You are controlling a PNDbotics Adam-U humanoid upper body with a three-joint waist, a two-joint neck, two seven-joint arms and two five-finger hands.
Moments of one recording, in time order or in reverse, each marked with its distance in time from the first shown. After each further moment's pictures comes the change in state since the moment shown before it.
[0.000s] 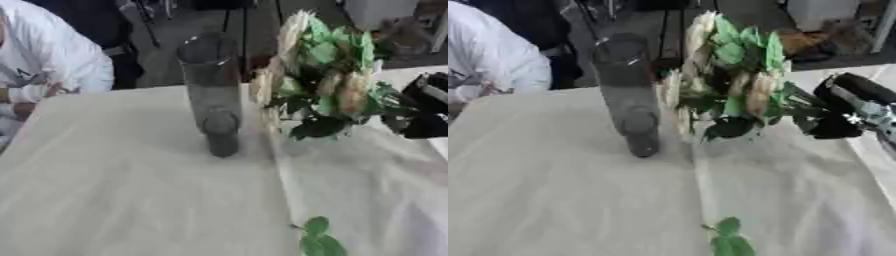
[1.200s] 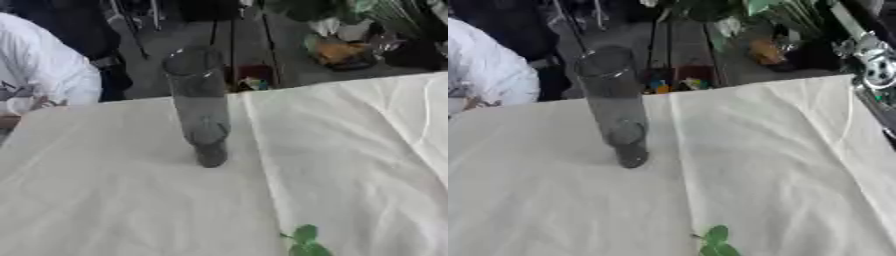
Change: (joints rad) left arm 0.002 0.000 -0.003 0.000 0.002 0.013 -0.004; right arm -0.198 0.093 -0.078 0.009 -0.286 0.019 -0.319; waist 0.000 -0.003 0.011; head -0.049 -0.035
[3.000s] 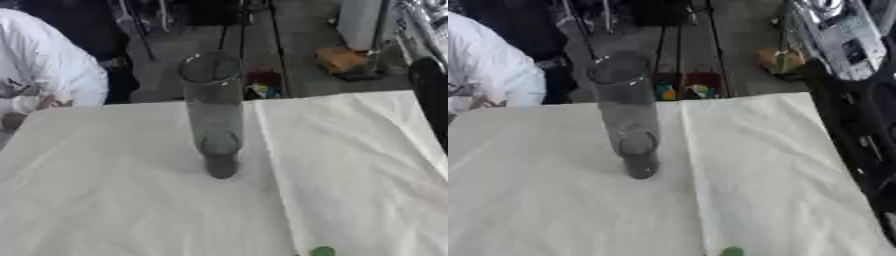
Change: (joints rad) left arm -0.021 0.000 -0.018 0.000 0.018 0.007 -0.010; right arm -0.308 0.200 -0.154 0.139 -0.321 -0.234 -0.330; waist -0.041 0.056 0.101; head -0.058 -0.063
